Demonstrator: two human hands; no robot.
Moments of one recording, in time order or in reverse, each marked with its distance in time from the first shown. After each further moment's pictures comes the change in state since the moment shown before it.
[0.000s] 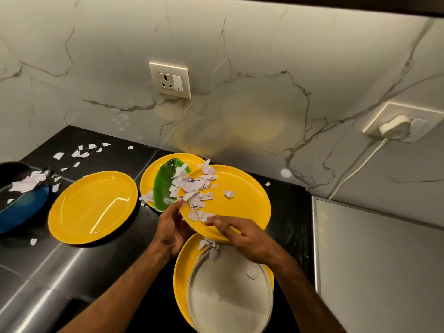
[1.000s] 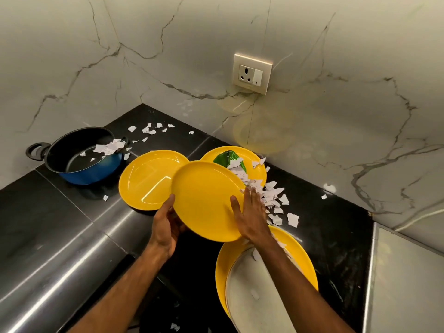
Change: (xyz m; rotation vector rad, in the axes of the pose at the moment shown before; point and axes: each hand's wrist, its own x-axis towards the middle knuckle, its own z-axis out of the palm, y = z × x) left_hand -0.062 0.053 -0.104 0.002 0.273 0.327; right_hand 0.141 0.040 0.098 -0.332 0.189 0.152
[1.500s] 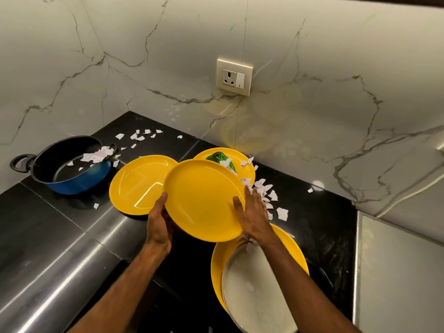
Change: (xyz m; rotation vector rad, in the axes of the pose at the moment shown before) left_hand -0.004 0.002 0.008 0.033 0.012 0.112; right_hand -0.015 0.019 -0.020 0.030 0.046 0.040
